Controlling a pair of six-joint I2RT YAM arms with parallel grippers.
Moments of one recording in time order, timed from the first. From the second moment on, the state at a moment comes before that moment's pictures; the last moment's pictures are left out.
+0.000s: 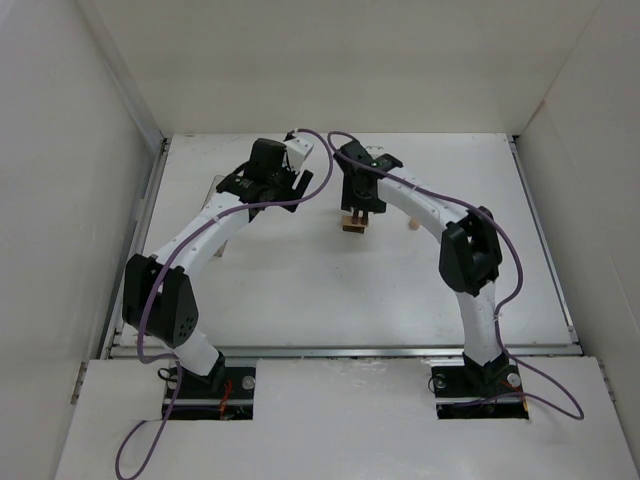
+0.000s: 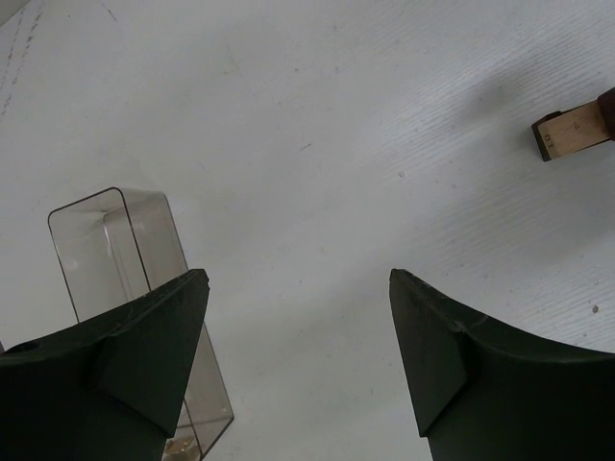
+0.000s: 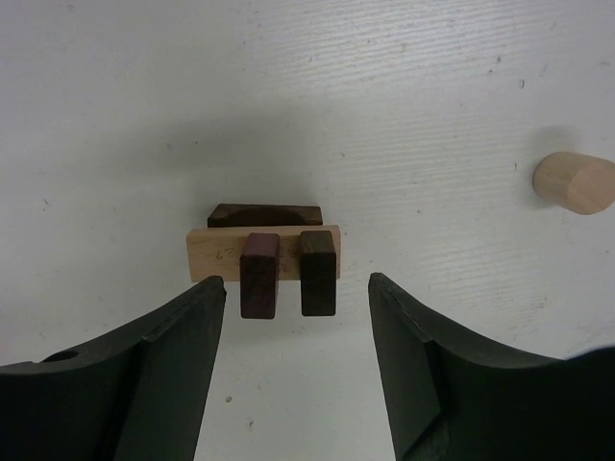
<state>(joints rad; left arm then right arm) -0.44 1.60 1.37 -0.46 -0.10 0.20 0.60 2.12 1.91 -0.91 0.39 0.64</state>
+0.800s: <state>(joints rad) -0.44 1.59 1.35 -0.46 -0.10 0.20 0.60 2.16 1.91 -0.91 0.37 0.65</state>
